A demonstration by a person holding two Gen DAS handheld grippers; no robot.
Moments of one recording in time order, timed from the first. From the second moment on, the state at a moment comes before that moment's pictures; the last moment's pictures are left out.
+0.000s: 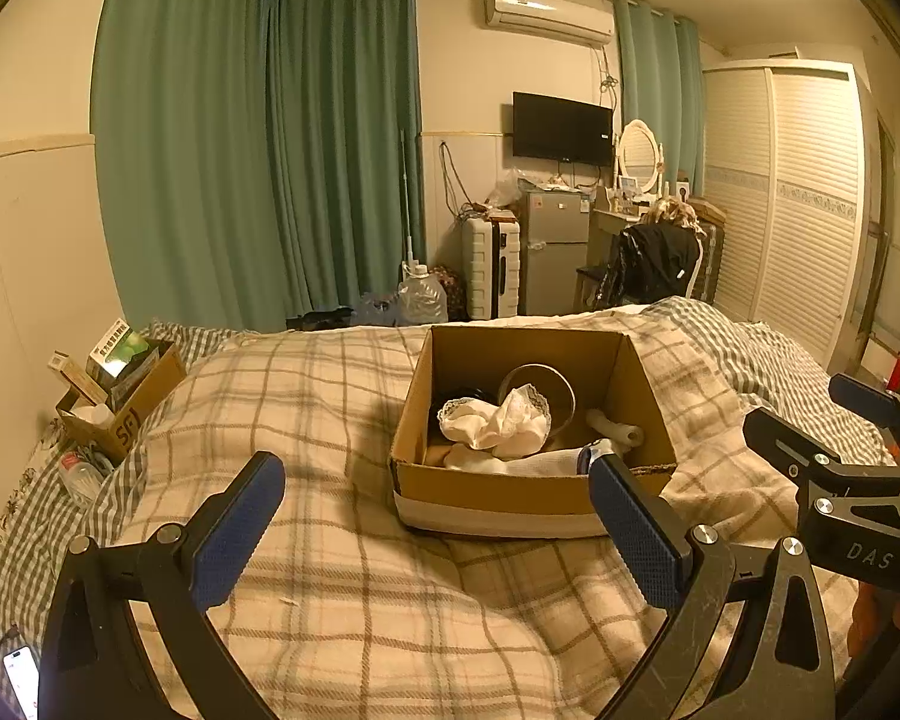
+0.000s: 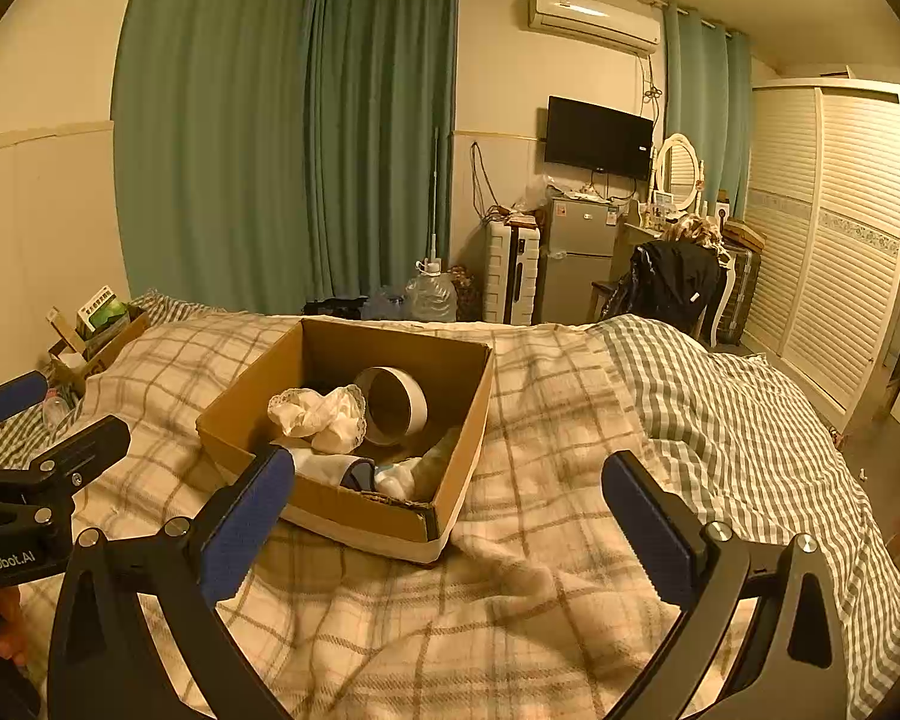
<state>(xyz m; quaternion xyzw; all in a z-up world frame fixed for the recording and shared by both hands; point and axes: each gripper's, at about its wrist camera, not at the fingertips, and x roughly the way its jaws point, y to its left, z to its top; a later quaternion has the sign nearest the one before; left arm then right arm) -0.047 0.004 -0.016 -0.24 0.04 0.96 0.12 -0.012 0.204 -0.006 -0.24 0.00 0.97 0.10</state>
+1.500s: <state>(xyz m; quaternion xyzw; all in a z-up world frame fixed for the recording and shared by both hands) -0.050 0.004 -0.021 -0.25 0.05 0.96 0.12 -0.015 0.206 -0.011 -0.25 0.01 0.96 0.10</state>
